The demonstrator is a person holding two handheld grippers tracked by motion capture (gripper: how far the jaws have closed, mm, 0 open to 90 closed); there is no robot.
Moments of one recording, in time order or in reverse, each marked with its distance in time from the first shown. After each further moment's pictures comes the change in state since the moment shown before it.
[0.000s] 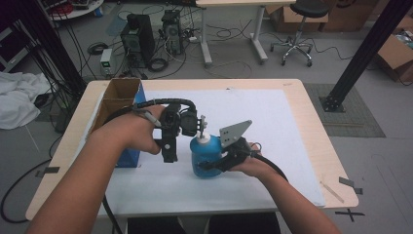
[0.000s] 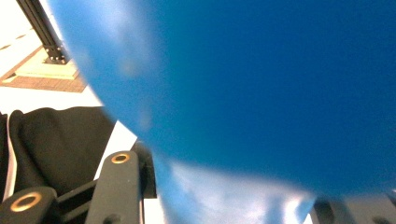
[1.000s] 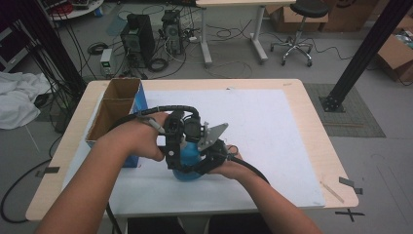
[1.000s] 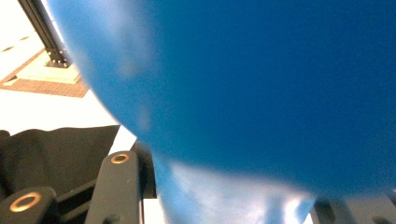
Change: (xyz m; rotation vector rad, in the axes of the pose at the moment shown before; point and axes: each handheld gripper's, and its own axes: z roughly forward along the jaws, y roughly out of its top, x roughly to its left) left arm -0.009 0.007 0.011 -0.021 -0.035 -0.001; right arm 0.002 0.024 0.051 -0.011 0.020 -0.018
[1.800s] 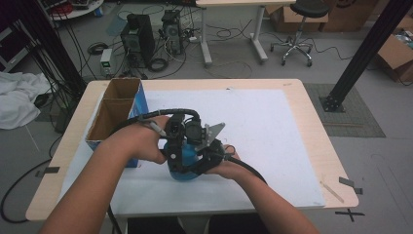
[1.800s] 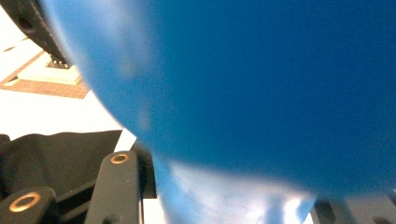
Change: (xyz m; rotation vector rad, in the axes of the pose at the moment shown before) left arm -0.003 0.002 0.006 -0.011 0.009 -0.027; right arm 0.002 0.007 0.005 -0.005 0.010 -0.005
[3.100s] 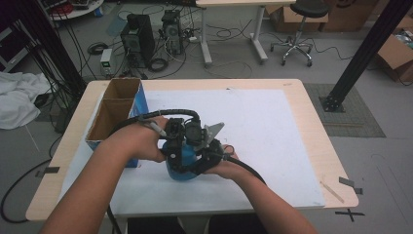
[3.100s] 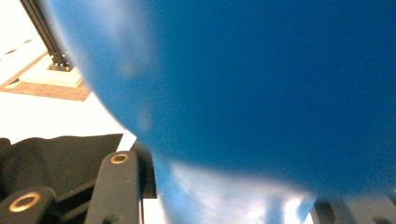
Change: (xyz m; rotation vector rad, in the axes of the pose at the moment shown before) left arm -0.002 0.000 0.000 0.036 -0.003 -0.003; right arm 0.000 0.002 0.002 -0.012 0.005 0.003
